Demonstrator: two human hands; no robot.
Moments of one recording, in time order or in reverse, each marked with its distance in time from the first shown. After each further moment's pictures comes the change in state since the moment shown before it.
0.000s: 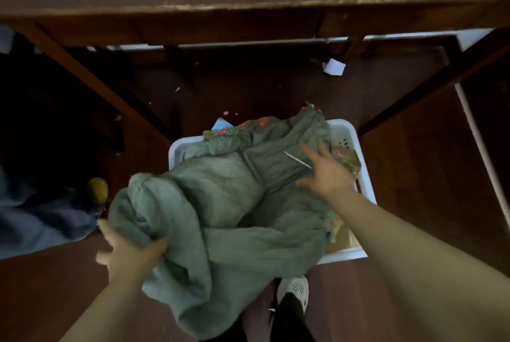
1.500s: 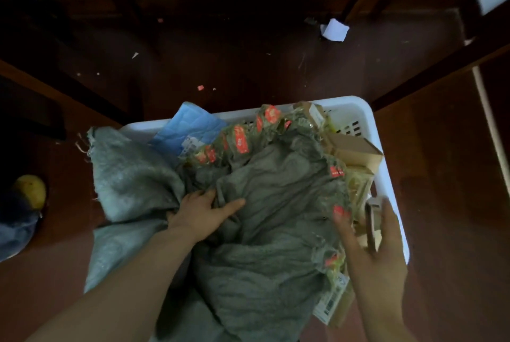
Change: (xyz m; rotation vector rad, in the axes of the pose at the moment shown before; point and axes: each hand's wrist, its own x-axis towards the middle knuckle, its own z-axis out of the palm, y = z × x) left_hand 0.106 0.056 0.210 0.635 -0.544 0.539; right_hand -0.039 0.036 0.101 0.770 0.532 0.590
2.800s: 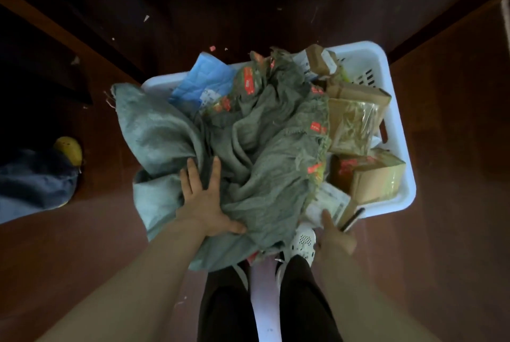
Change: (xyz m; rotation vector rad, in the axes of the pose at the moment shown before) left_hand -0.110 -0.028 0.012 0.253 -0.089 -0.021; right_hand -0.037 0.144 0.074 0.384 0.134 0.671
